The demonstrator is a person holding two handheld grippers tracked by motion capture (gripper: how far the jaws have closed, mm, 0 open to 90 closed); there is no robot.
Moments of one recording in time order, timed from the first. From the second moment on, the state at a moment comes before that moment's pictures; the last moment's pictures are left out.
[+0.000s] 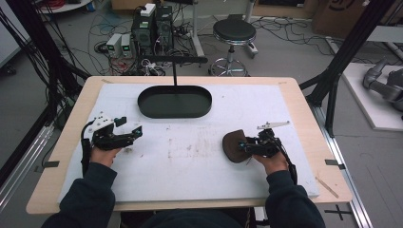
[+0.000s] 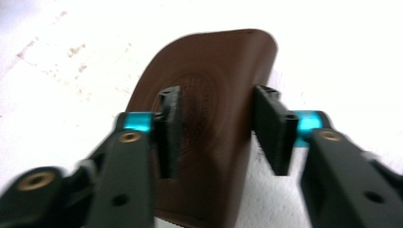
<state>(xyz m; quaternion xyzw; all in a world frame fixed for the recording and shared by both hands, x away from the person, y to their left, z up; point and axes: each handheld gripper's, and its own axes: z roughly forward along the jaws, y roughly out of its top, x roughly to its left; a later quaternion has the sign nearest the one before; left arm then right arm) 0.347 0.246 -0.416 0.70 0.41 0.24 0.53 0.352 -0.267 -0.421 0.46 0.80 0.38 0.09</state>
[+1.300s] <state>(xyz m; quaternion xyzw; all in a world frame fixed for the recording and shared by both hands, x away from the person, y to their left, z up) 0.348 0.246 -0.417 0.71 0.41 0.24 0.53 0.342 -0.247 -0.392 0.38 0.83 0.37 0.19</state>
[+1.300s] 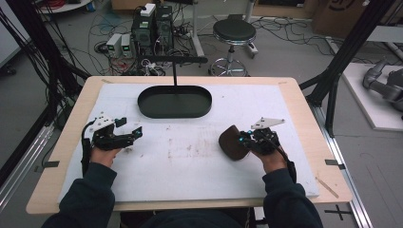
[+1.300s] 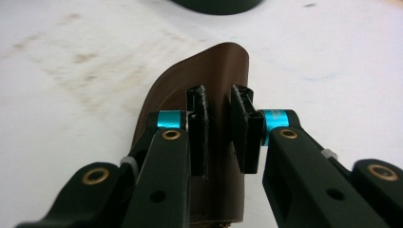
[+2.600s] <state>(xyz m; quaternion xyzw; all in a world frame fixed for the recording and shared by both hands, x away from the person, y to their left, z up) 0.349 0.246 -0.418 0.71 0.42 0.23 0.52 0.341 -0.247 -0.406 0.35 0.84 0.35 0.23</state>
